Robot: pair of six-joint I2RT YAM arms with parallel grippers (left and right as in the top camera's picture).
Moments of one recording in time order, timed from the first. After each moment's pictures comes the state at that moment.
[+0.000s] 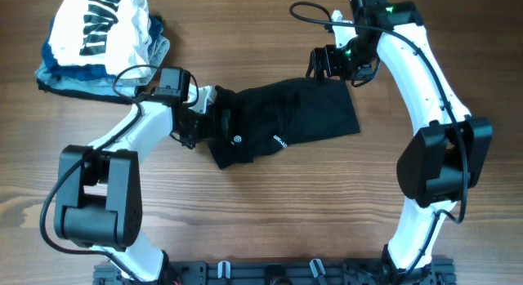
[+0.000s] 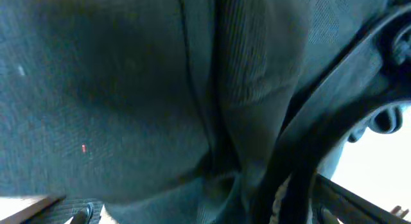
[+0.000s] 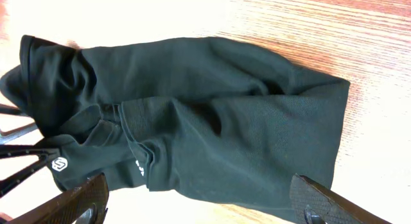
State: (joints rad) left arm -0.14 1.82 1.03 -0.56 0.50 -0.19; right arm 0.18 2.08 1.90 -1.21 -0.31 0.01
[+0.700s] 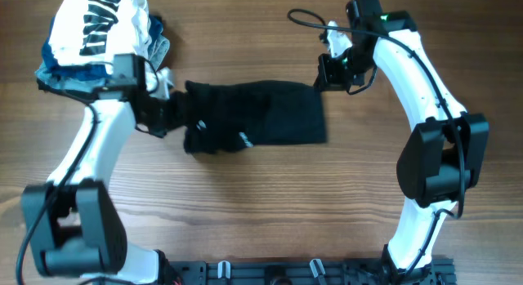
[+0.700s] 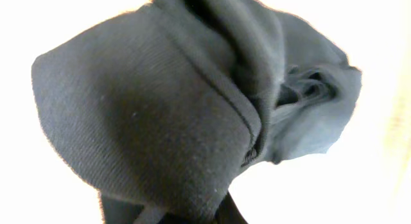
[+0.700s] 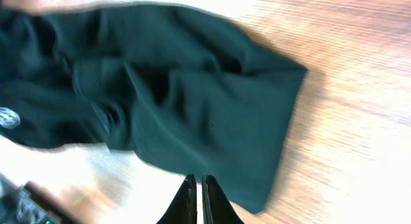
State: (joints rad) left arm 0.04 1.67 1.15 -0.77 0.51 -0.27; right arm 0.18 2.08 1.79 -1.17 -0.46 0.01
